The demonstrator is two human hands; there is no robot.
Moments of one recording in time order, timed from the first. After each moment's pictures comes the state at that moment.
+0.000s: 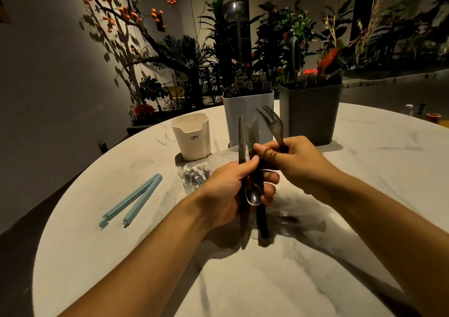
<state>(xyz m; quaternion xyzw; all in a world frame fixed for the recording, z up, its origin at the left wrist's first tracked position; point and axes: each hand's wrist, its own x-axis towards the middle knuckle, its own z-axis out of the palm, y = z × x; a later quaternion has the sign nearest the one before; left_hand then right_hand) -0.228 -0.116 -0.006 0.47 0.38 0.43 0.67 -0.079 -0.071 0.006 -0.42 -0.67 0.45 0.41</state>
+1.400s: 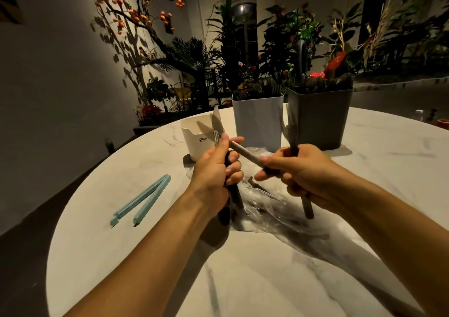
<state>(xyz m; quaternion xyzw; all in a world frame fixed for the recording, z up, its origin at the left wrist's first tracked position) -0.251 -0.101 -0.005 0.36 0.38 0.66 0.54 -0.083 -0.085 0.015 -0.46 -0.62 0.54 0.34</state>
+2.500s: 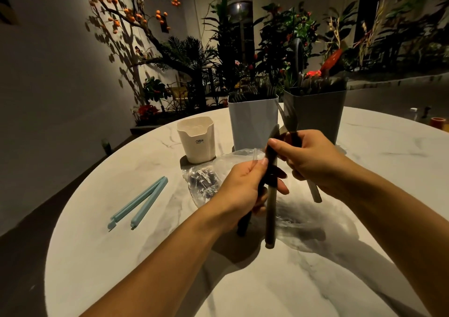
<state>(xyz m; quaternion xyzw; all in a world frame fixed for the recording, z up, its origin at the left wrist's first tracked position) -0.214 -0.119 -0.006 0.57 0.49 0.44 0.49 -0.072 -0.068 0.023 -0.46 -0.66 0.42 0.42</state>
